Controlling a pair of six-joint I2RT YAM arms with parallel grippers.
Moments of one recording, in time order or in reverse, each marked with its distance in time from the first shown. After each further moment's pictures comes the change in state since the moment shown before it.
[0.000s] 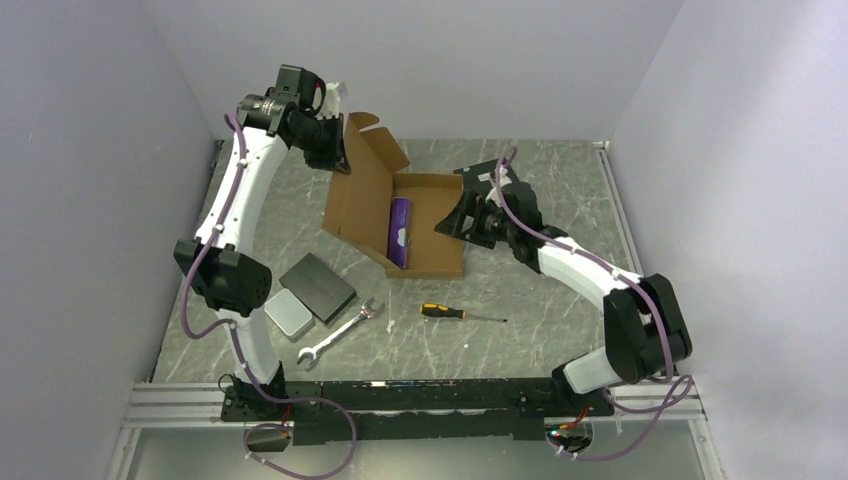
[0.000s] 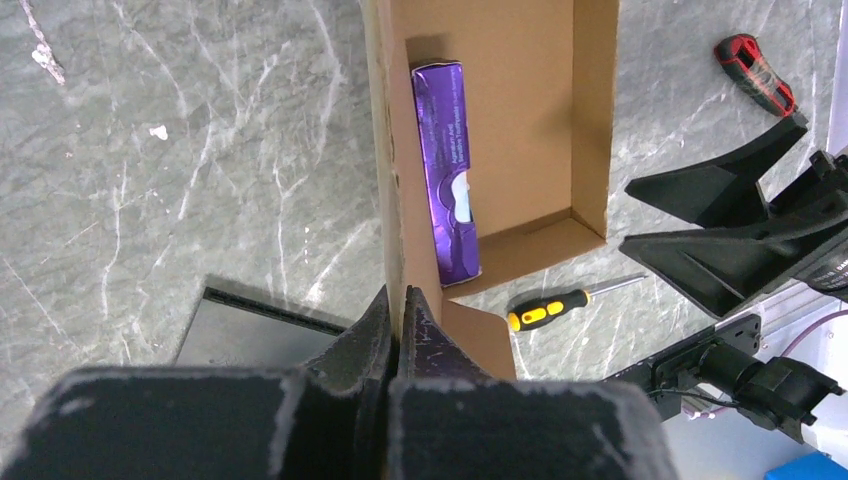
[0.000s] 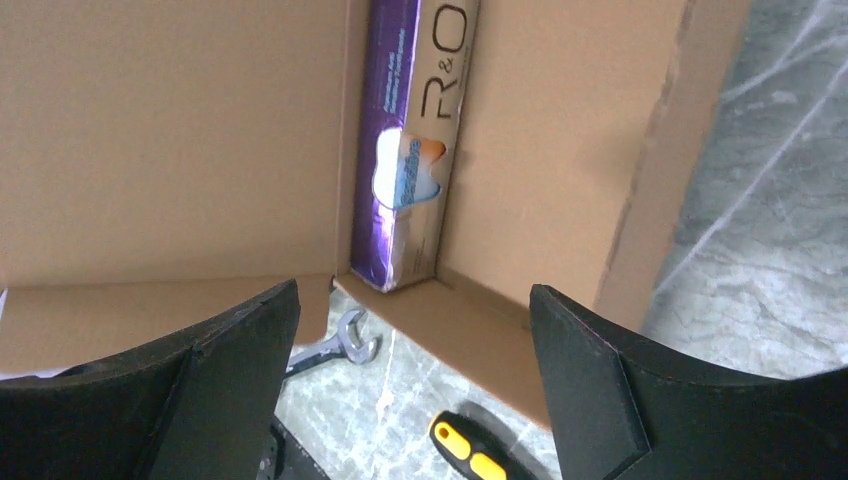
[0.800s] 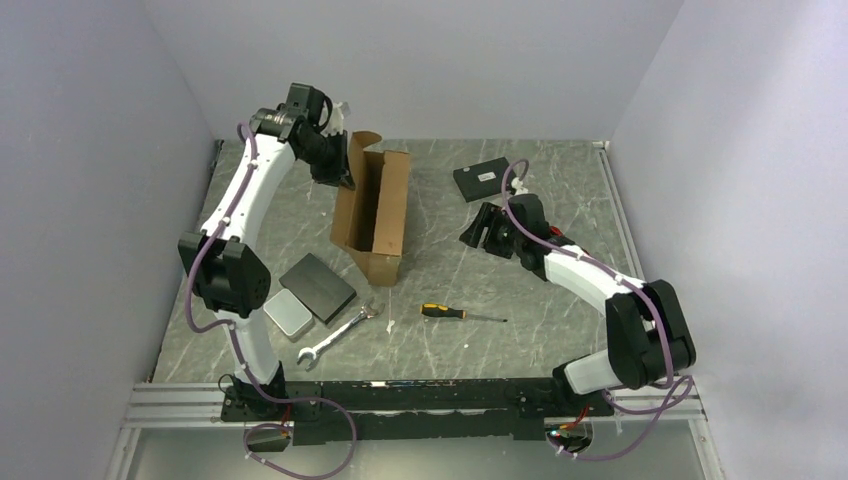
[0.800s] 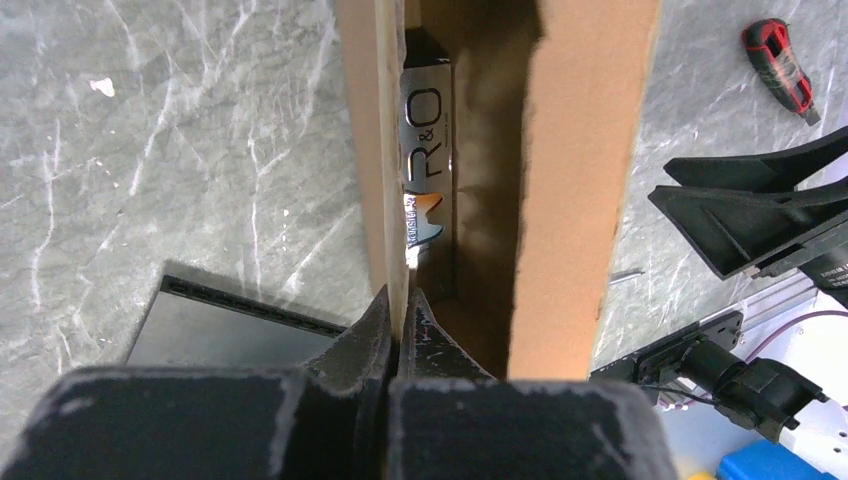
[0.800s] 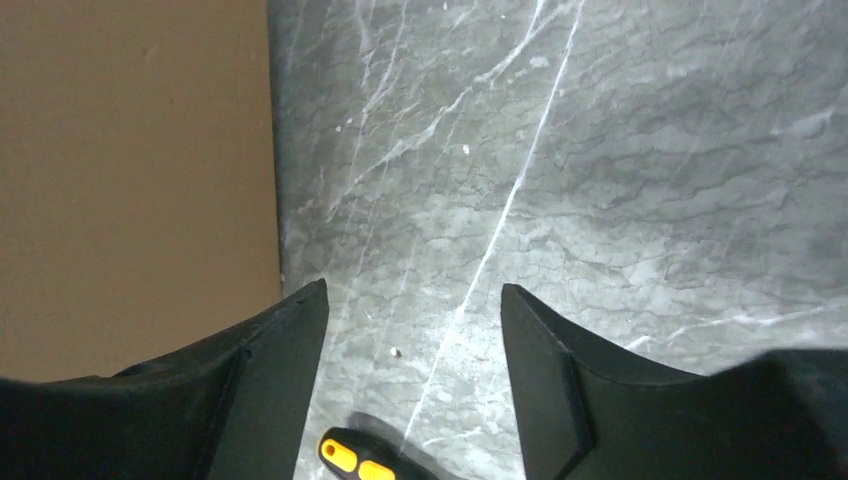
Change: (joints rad) left arm 0.007 -0.013 -0.219 0.111 0.027 -0.063; right arm -0.037 0.009 -0.056 -0.076 0.226 -0.041
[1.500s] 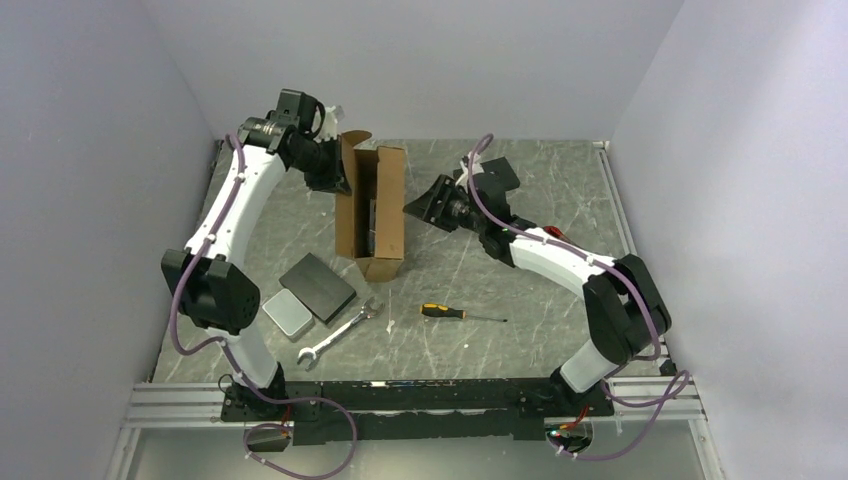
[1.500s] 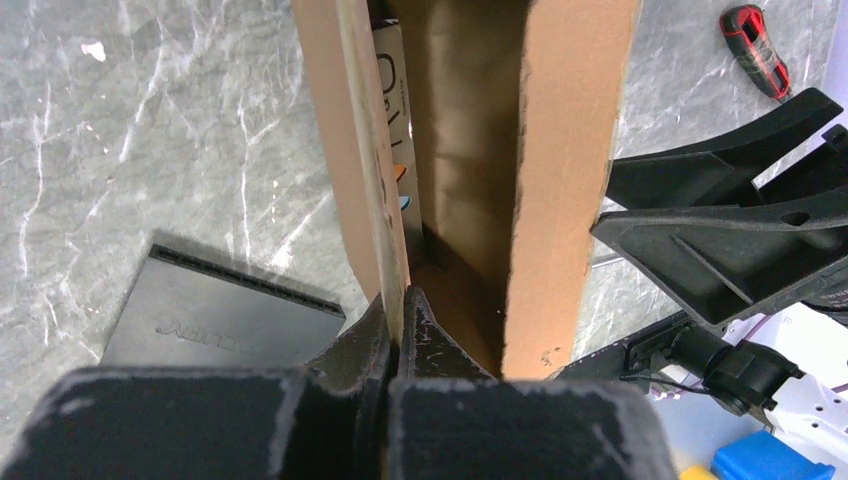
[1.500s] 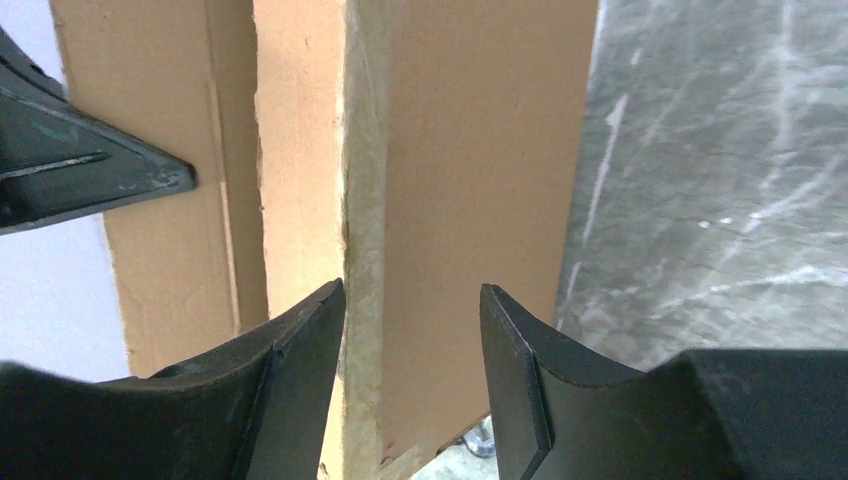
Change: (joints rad) left arm -0.001 -0.136 -0.109 0.008 -0.002 -0.013; right arm 0.226 0.156 0.248 0.231 -0.084 0.234
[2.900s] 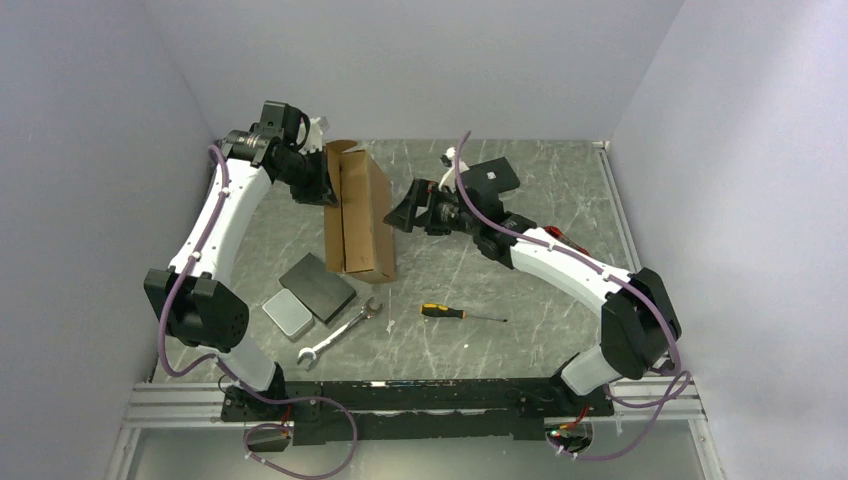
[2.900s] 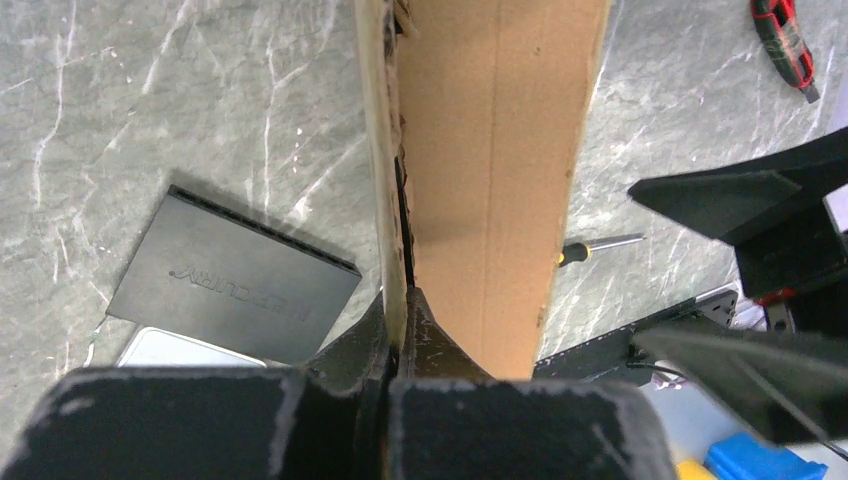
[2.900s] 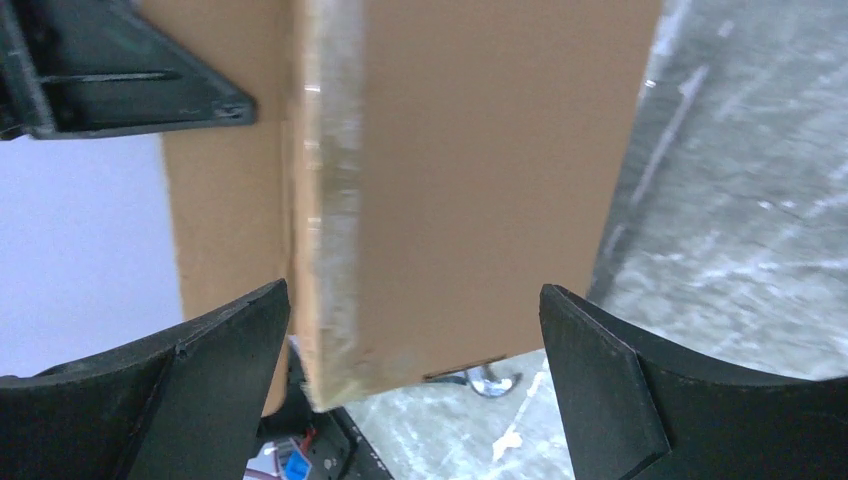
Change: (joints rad) left arm 0.047 -0.114 -0.143 -0.002 -0.002 0.001; right arm 0.072 -0.091 0.058 -0.188 -0.025 -0.152
